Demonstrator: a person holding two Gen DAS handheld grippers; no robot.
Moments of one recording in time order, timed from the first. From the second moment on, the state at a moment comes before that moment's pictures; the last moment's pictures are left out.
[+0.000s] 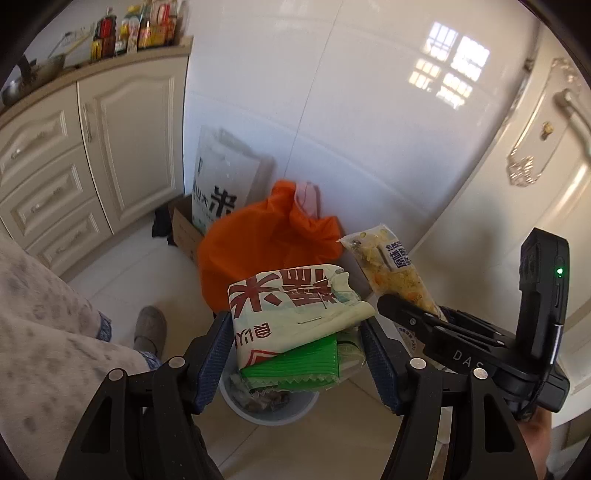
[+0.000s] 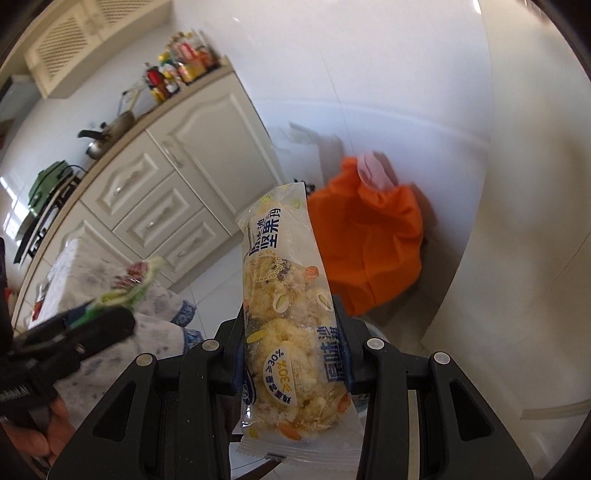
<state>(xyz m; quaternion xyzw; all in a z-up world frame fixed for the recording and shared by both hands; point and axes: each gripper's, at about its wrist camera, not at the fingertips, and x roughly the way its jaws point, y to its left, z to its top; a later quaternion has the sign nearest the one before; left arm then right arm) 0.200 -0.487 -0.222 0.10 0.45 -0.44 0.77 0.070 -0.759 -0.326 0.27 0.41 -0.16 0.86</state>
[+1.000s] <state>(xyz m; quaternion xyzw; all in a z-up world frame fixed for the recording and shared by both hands) 0.200 -0.518 -0.186 0.16 0.40 -0.39 0.81 0.068 -0.754 -0.336 0.30 0.42 -0.20 0.83</state>
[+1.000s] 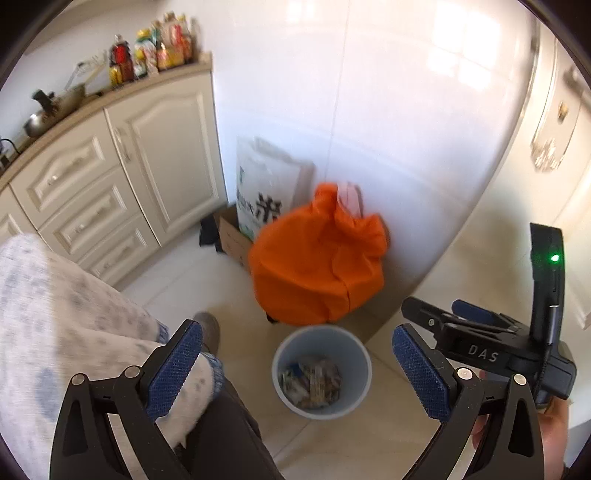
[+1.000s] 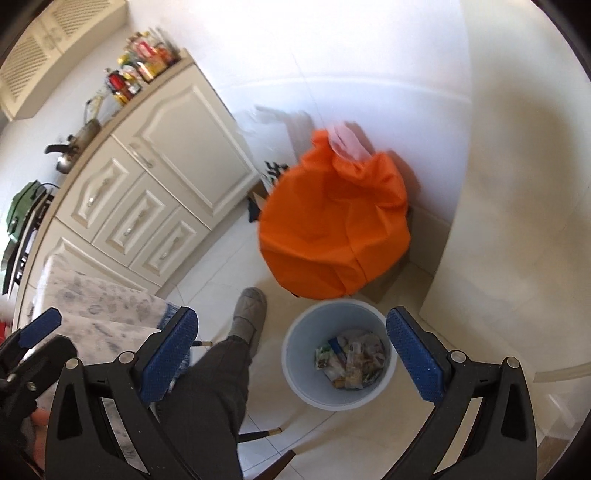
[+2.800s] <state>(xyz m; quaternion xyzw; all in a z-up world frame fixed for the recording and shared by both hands) 0.288 -0.020 -0.119 0.03 0.33 -0.08 0.94 0.317 -0.320 -0.211 0.01 0.41 0.15 0.90</state>
